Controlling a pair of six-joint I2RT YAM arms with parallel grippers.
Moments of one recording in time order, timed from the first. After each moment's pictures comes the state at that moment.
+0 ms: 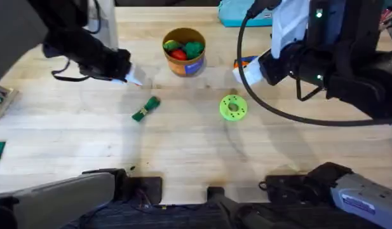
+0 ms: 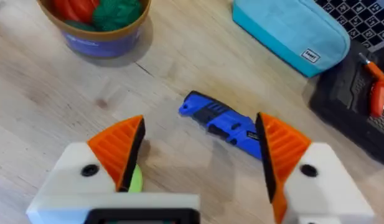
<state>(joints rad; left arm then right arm) 0.06 1.41 1.16 -1.12 0.20 0.23 0.44 1.09 0.82 -0.39 0.13 -0.28</state>
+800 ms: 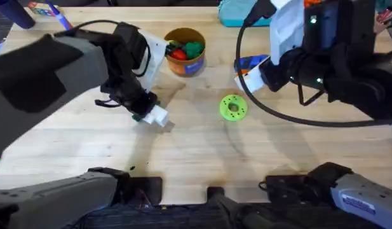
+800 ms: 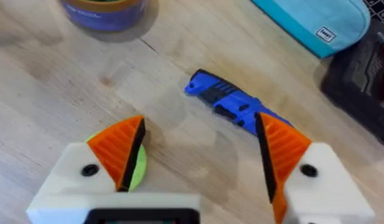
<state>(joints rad) -0.20 1.41 0.87 -0.98 -0.02 0.31 0.44 1.09 0.82 -0.48 0.13 -0.28</state>
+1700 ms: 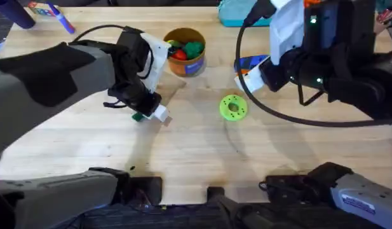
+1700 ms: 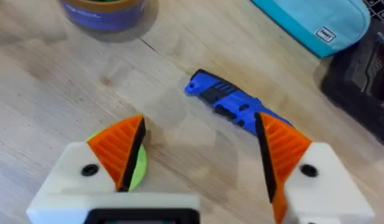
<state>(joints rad) -0.20 1.46 0.81 -0.82 0.03 0.31 0.44 1.09 0.82 -0.48 0.13 -0.28</state>
